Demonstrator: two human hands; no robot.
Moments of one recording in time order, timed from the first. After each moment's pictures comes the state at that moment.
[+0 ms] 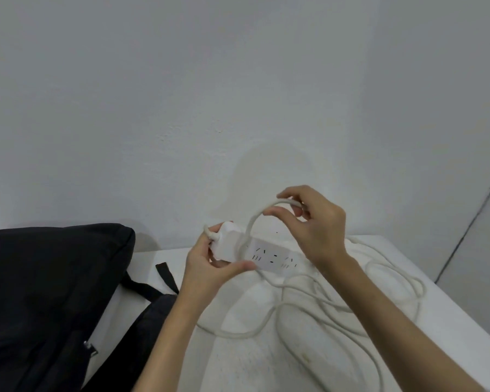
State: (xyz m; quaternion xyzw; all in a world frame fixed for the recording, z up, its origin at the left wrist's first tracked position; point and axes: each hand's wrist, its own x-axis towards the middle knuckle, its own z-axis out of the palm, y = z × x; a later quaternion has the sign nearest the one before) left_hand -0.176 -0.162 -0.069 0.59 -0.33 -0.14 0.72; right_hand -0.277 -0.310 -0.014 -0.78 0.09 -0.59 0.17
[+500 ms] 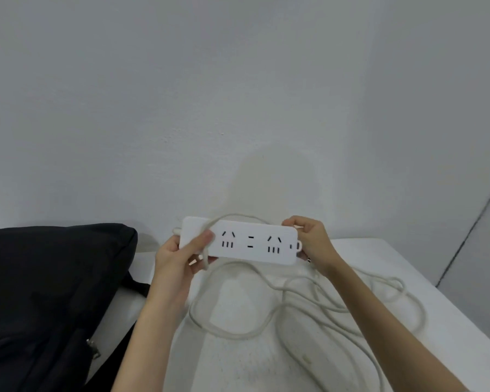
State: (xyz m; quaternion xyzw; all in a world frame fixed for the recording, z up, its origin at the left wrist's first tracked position) left_hand -0.157 -0.139 -0.052 0.50 -0.17 -0.23 0.81; right_hand -0.267 -0.344 -0.056 -0.72 0.16 -0.30 0.61
